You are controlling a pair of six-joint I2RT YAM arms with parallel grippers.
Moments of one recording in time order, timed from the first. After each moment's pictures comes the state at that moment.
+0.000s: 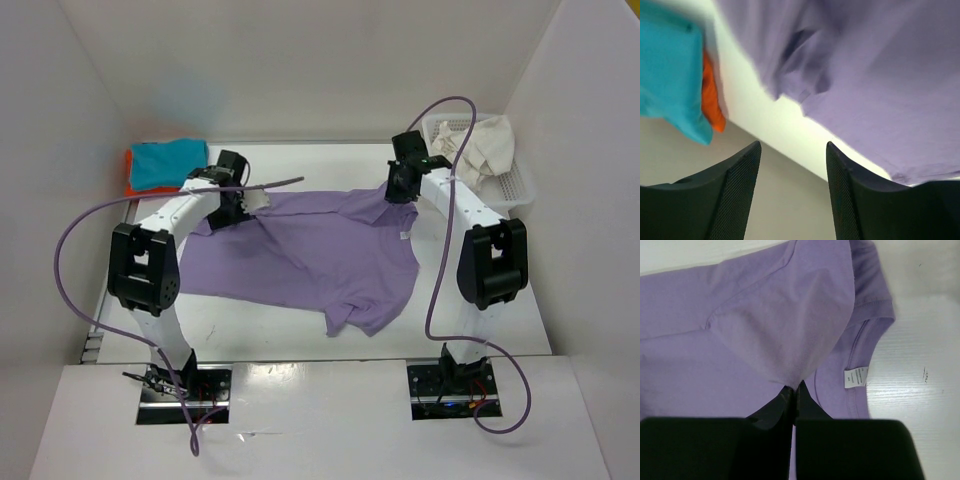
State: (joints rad) left arm -0.23 1.82 1.44 -0.81 -0.28 0.99; right arm 0.25 1.83 1.54 -0.65 0.11 0.38
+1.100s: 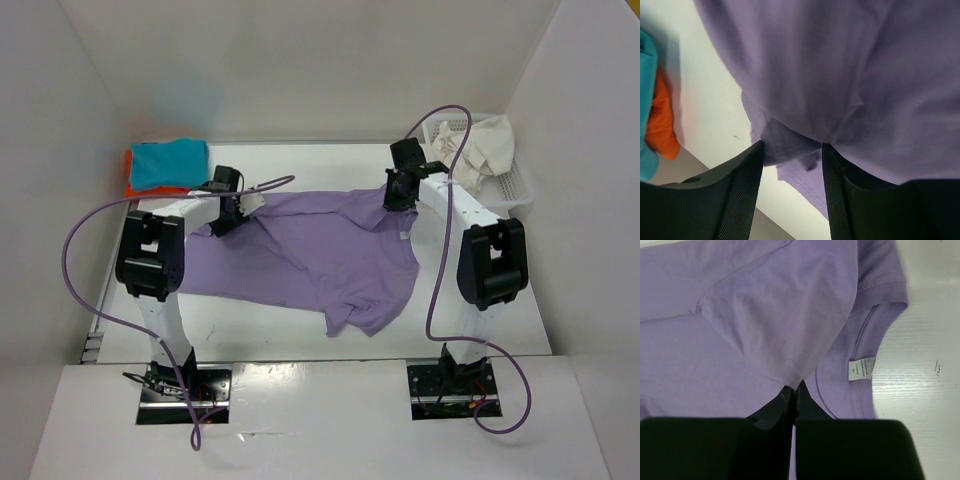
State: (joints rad) left arm -0.15 1.96 1.32 -0.46 -0.23 0.83; right arm 0.25 1.83 1.47 -0.64 0.08 0.38
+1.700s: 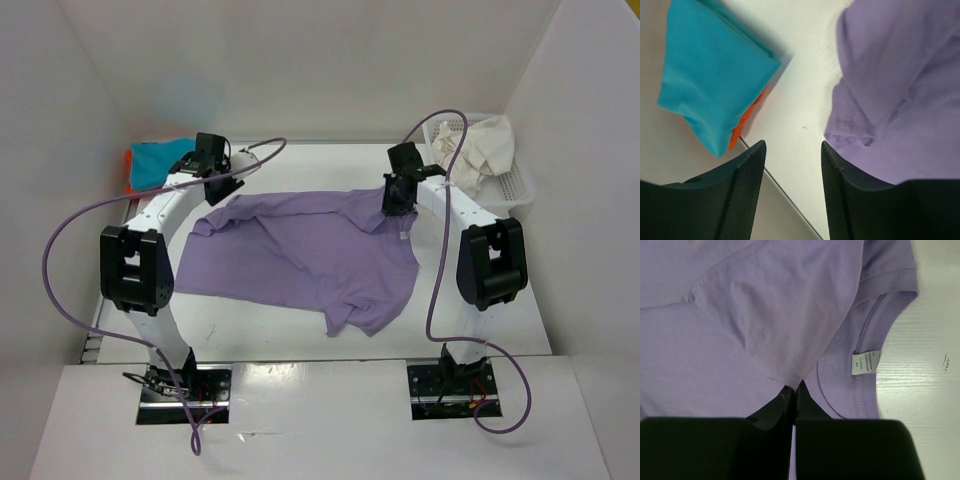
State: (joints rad) left arm -0.13 1.81 1.49 -0.56 -0.16 0.82; right arm 0.26 1.83 1.44 -0.64 0.07 0.38
